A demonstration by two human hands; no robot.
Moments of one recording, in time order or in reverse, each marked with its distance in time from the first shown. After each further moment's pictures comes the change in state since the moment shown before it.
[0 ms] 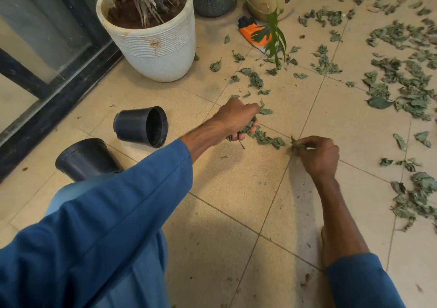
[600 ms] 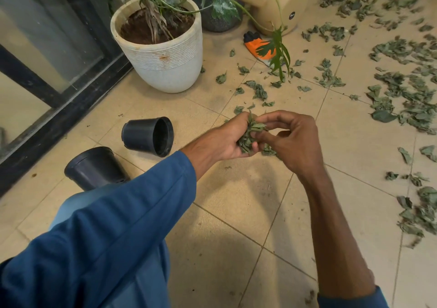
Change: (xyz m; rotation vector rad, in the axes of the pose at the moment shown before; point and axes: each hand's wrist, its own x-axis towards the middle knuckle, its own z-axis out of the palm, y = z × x) left_hand 0.003 -0.003 0.000 -0.624 -0.183 -0.317; right_hand -0.051 -0.151 -0.028 0.406 -0.289 -0.323
